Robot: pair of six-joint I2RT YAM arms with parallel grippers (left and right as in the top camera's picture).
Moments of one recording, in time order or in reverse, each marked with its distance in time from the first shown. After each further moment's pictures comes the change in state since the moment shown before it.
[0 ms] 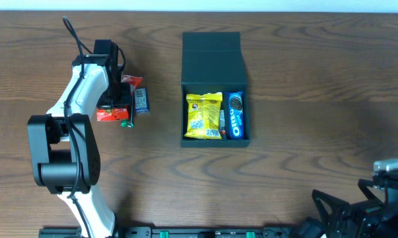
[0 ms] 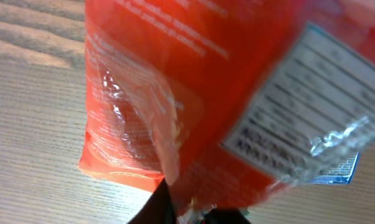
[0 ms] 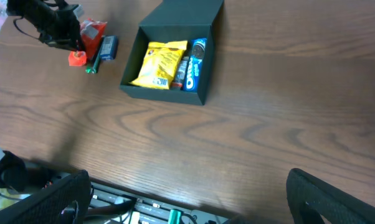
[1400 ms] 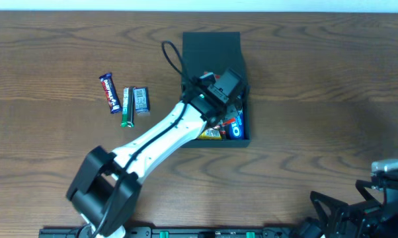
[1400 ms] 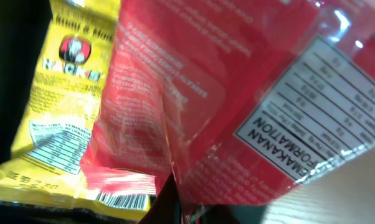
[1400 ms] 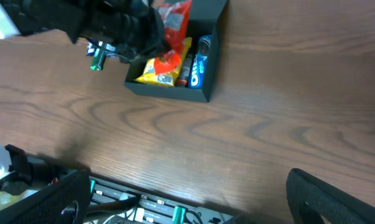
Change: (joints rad) left arm -0.757 -0.133 -0.006 0.232 -0.003 -1.018; right arm 0.000 0.000 0.000 0.000 -0.023 0.005
